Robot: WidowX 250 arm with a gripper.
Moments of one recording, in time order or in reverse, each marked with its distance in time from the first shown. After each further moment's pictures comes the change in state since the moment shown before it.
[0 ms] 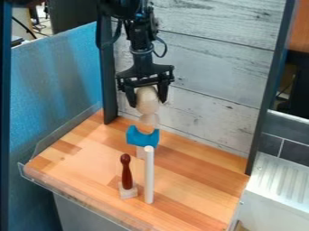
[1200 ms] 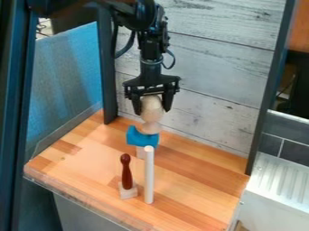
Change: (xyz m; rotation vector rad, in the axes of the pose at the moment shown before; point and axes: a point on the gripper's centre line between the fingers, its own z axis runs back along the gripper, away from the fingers) arm -0.001 -0.006 -0.019 0.078 0.008 0.021
